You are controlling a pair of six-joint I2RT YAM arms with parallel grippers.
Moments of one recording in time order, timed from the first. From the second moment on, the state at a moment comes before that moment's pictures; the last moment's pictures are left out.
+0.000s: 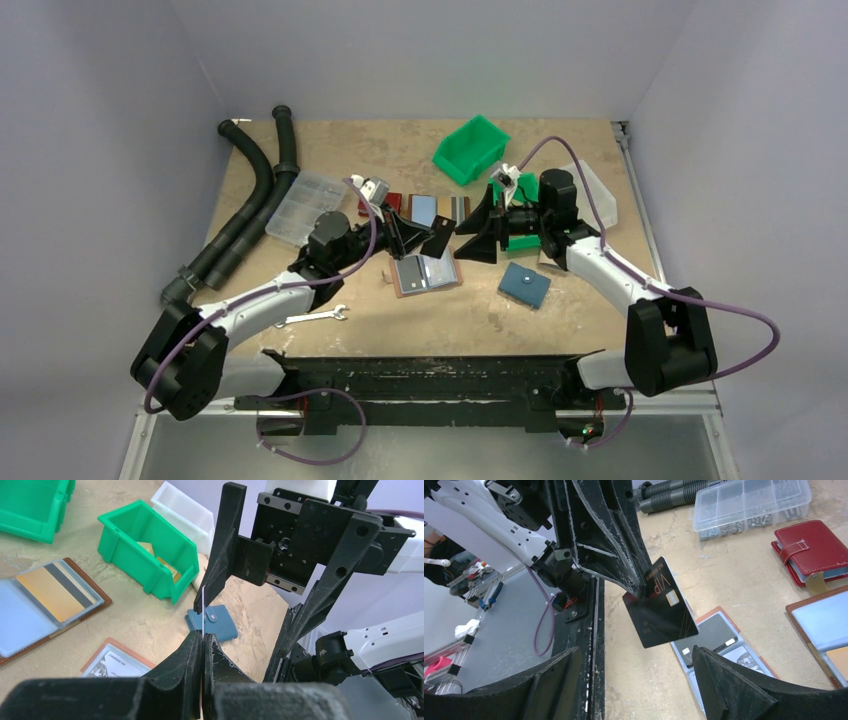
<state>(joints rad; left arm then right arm) -0.62 1.27 0.62 0.64 0.42 -0.56 0.29 1.37 0.82 0.22 -1.21 0.17</state>
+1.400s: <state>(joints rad) -0.59 1.33 0.64 0.70 0.50 -0.64 0.23 1.37 0.79 0.55 -1.25 0.50</state>
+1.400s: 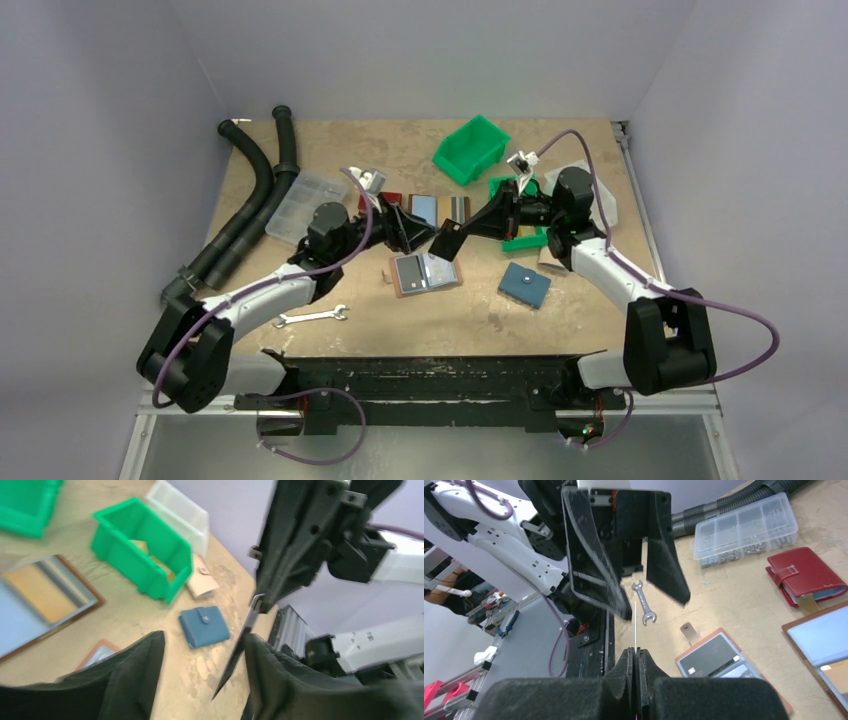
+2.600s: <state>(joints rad) -0.41 1.10 0.80 0.03 0.14 -0.15 0.14 2.03 1.86 -0.20 -0.62 0.11</state>
